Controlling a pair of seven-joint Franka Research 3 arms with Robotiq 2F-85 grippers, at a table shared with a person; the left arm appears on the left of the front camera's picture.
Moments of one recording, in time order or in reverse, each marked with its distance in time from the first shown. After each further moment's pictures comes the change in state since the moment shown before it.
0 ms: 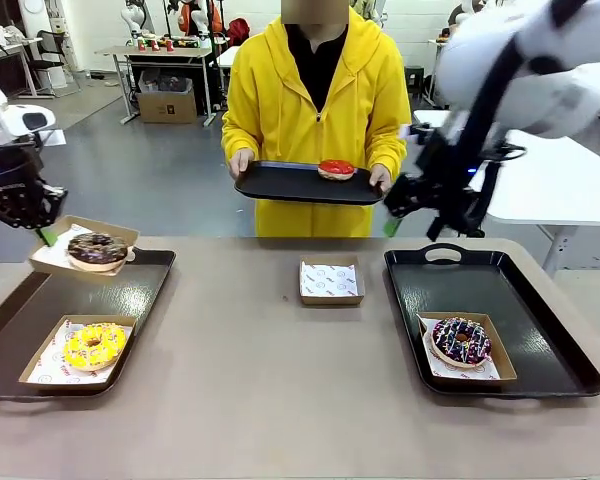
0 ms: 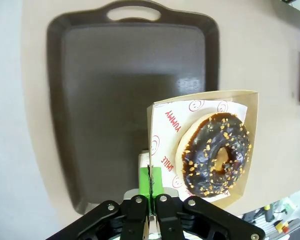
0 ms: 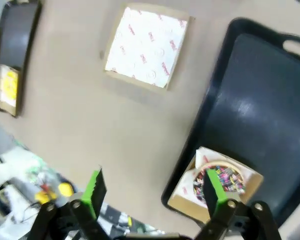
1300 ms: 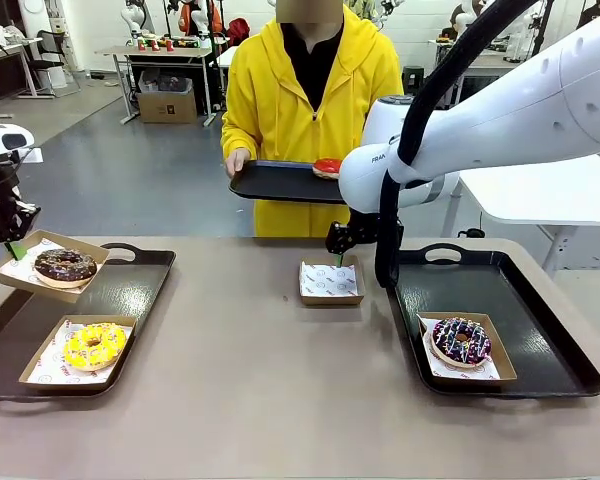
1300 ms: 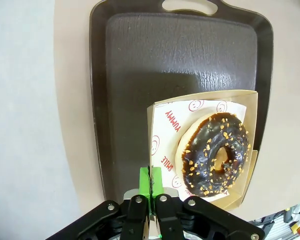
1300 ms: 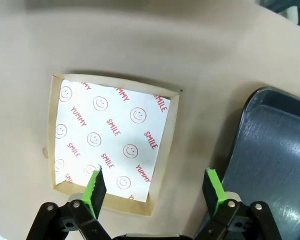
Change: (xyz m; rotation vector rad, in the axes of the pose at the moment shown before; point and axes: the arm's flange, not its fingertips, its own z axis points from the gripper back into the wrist) left arm 0.007 0.046 -0.022 0.083 0.041 0.006; right arm 0.099 0.015 -0.148 -0.227 -0.055 -0.110
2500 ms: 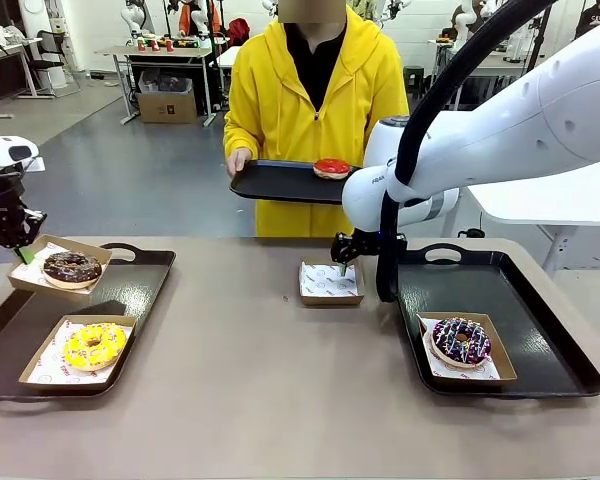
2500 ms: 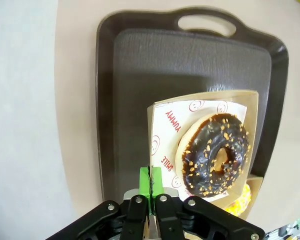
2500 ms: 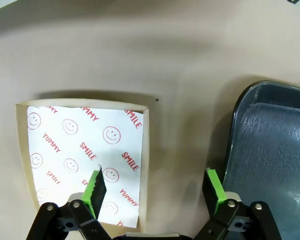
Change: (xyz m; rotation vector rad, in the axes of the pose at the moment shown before) left arm 0.029 0.017 -0.034 -0.023 -0.031 0.050; right arm 0.002 -0.015 -0.037 -0.021 -0.008 -0.134
